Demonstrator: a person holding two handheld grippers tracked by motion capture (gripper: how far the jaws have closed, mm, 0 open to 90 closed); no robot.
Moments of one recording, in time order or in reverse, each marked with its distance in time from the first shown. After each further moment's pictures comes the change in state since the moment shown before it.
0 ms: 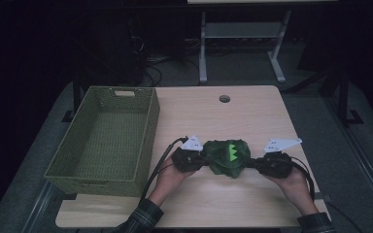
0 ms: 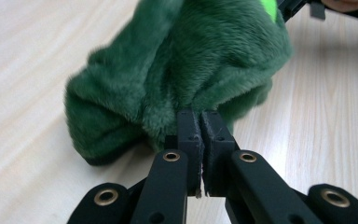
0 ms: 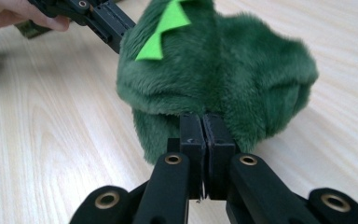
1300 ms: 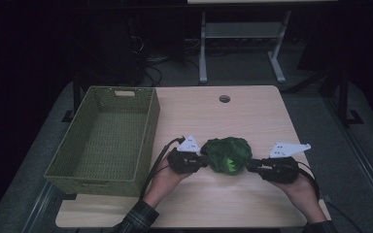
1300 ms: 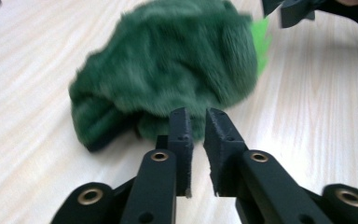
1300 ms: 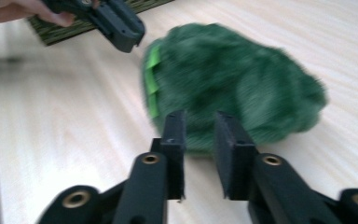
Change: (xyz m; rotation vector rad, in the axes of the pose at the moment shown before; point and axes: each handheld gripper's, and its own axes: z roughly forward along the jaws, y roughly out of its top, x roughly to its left) left arm -0.009 0.017 -0.024 -0.024 0.028 0.039; right arm 0.013 0.007 -0.022 -0.058 -0.024 -0.029
